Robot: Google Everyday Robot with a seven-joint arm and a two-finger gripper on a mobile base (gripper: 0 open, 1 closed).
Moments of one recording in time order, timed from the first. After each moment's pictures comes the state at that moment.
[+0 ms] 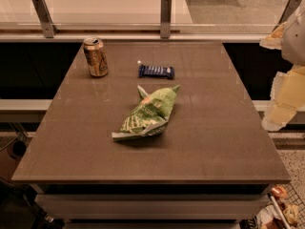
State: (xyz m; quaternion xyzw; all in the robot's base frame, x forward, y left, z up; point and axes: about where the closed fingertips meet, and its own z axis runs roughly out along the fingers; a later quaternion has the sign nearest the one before) arm 0.438 -0.213 0.990 -0.60 0.78 -0.05 0.18
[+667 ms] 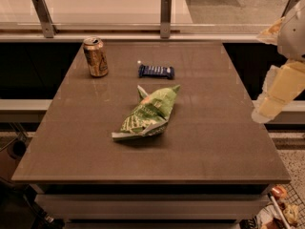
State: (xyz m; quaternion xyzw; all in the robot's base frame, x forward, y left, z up) arm 0.451 -0.204 0.994 -0.59 0.78 -0.03 0.22
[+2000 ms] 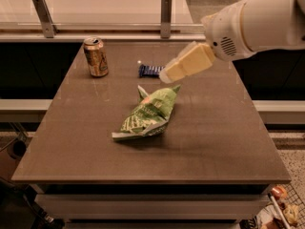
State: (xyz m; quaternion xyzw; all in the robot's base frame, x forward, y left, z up) arm 0.539 -0.075 1.006 -0.45 0.75 0.12 0.46
